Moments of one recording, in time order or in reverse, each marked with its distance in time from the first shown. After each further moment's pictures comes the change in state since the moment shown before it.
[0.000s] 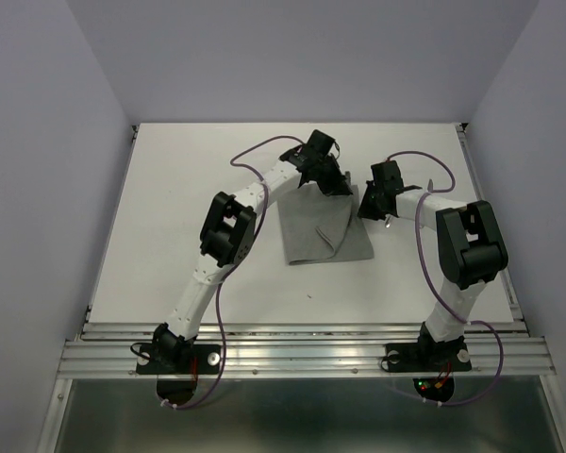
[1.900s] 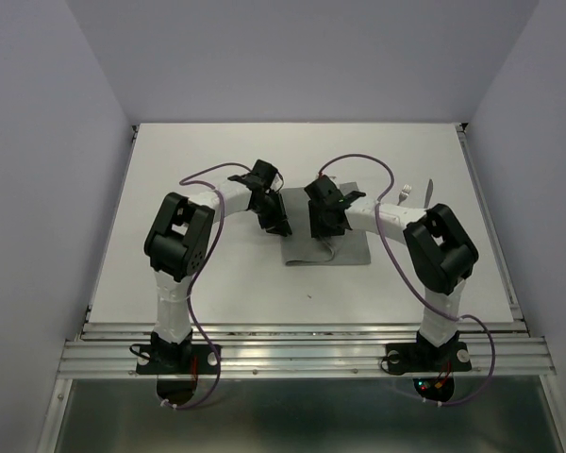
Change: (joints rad) left arm 0.171 -0.455 -0.862 0.062 -0.006 0.367; right arm 0.402 0.054 0.158 -0.241 0.200 -0.050
